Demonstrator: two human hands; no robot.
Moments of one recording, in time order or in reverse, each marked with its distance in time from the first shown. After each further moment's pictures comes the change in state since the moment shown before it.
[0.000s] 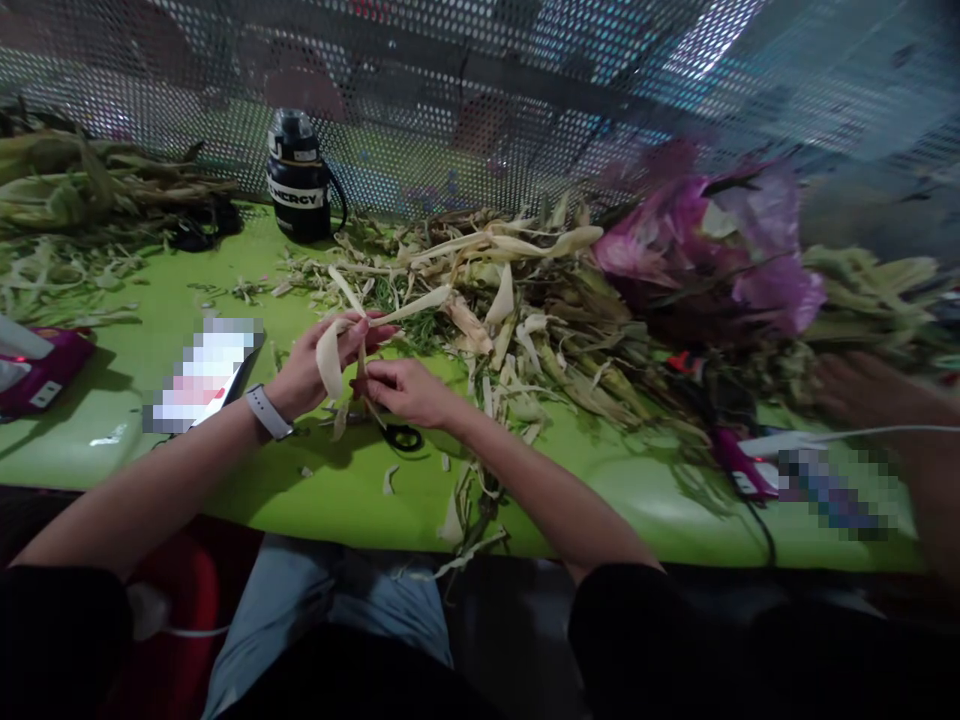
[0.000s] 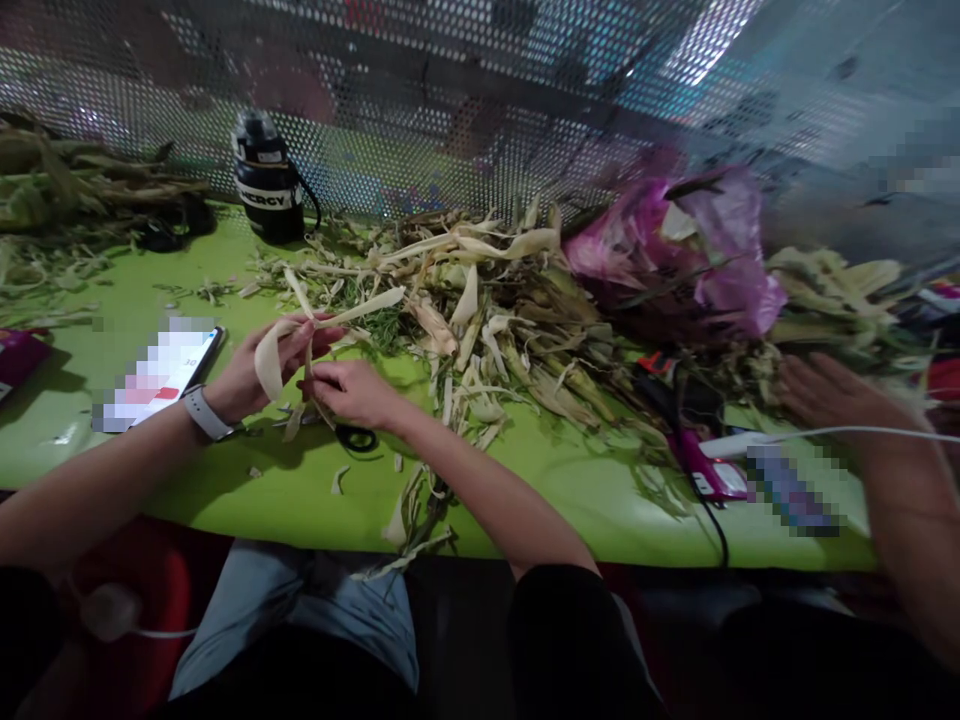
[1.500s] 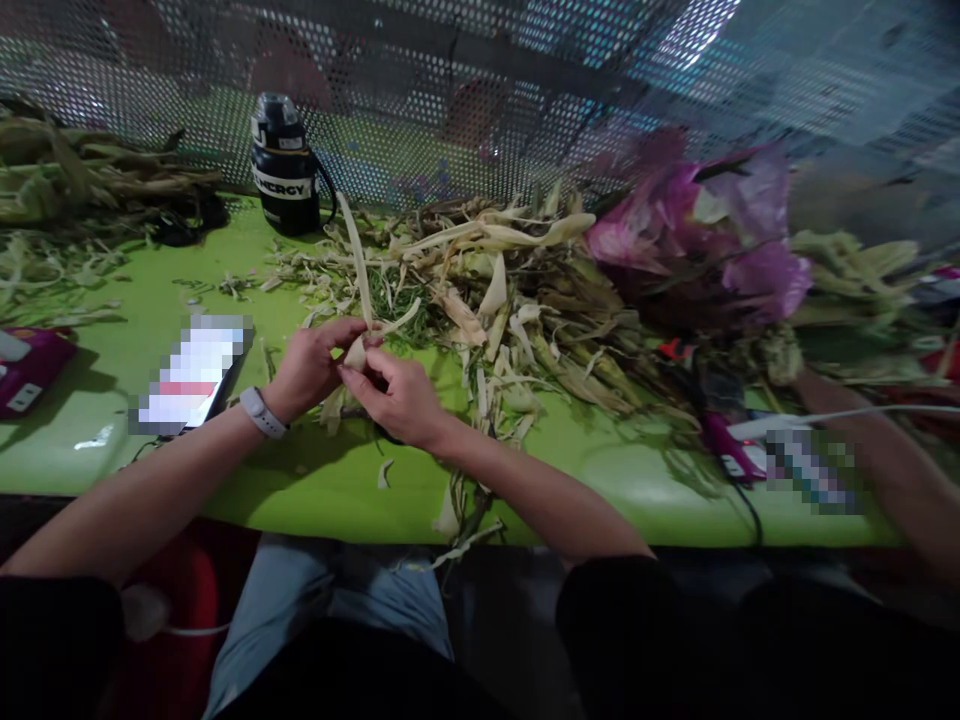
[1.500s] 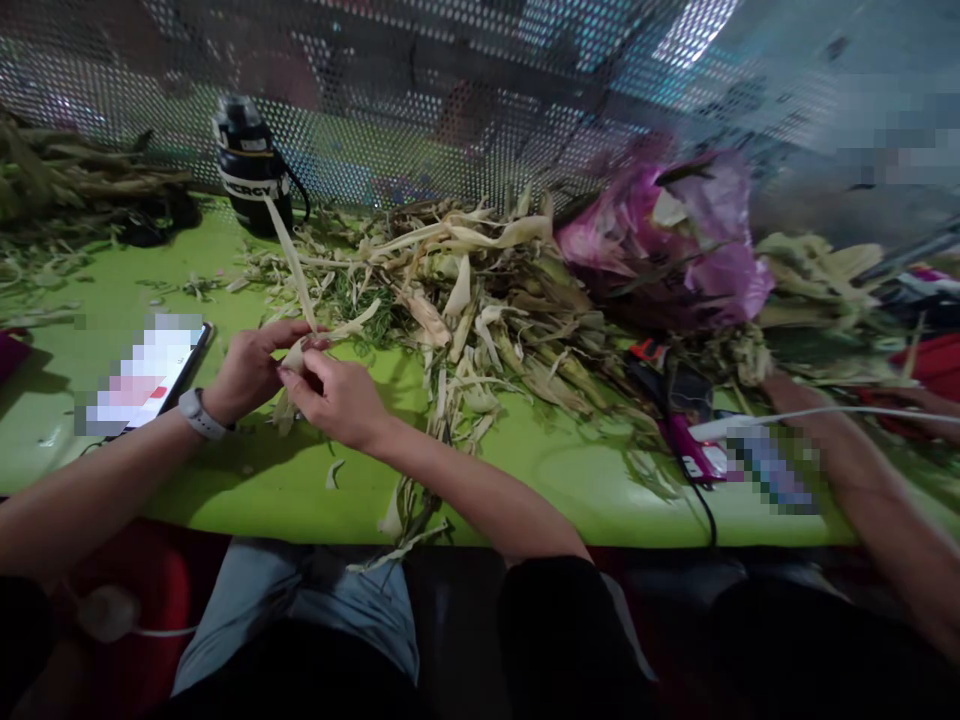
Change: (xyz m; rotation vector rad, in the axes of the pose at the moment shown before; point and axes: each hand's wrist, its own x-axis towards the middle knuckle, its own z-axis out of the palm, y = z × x) left_hand 0.003 -0.014 -0.018 0.982 -0.032 0.600; right_hand -0.014 -0.026 0.024 0.011 0.375 0.017
